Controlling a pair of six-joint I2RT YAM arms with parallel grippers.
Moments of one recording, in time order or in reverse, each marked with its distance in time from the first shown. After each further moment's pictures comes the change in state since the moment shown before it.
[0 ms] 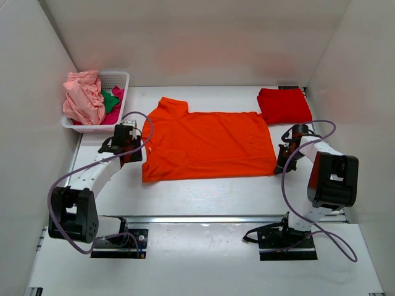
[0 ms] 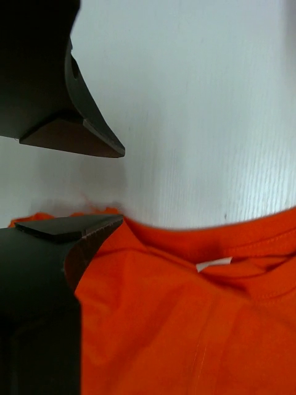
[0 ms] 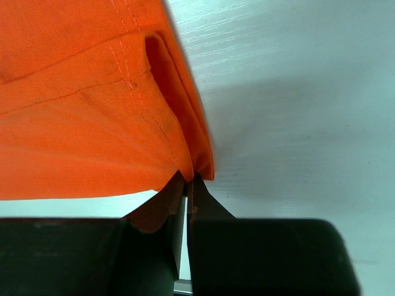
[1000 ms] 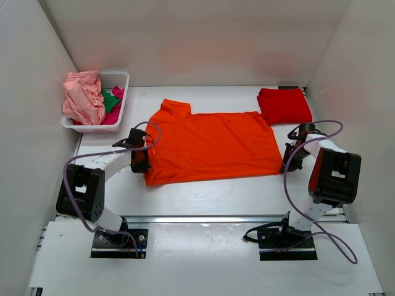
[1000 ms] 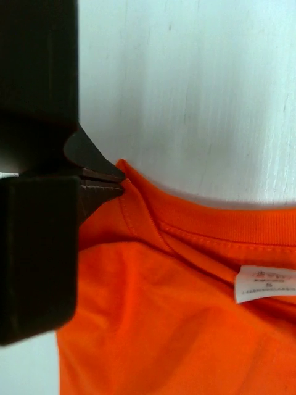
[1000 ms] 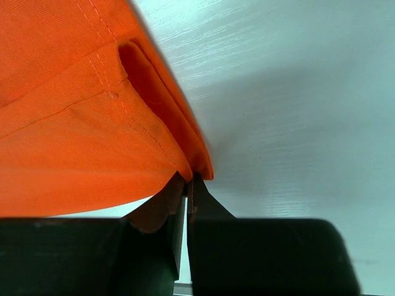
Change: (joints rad) left arm -0.092 0.177 0.004 -0.093 0.094 -0.208; right arm -0.072 0.044 0.045 -0.012 0.040 -0.003
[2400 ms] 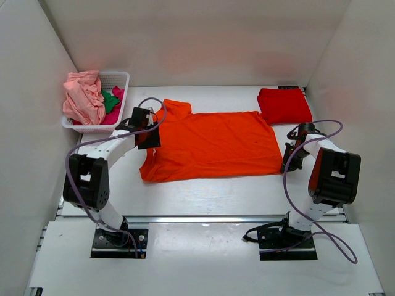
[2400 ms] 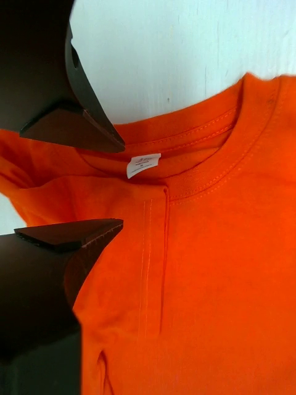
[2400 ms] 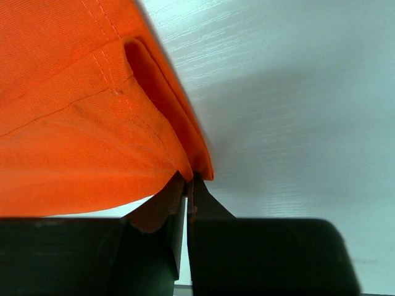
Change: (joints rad) left arm -0.016 0.106 0.290 0.034 0.059 0.039; right arm 0.013 0.000 -0.003 0.011 0.015 0.000
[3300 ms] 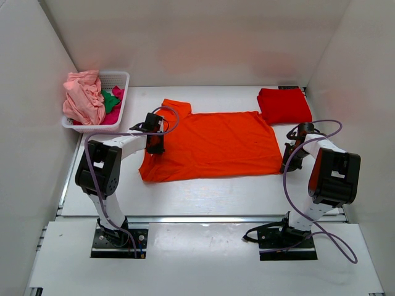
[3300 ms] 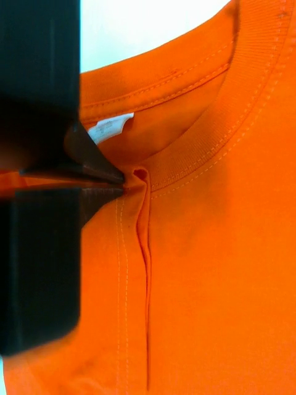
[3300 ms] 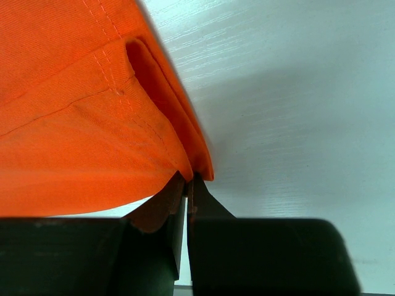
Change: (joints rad) left arm -0.081 0.204 0.007 0.079 -0.059 0.049; right arm 0.006 0.000 -0.001 0.003 0.005 0.000
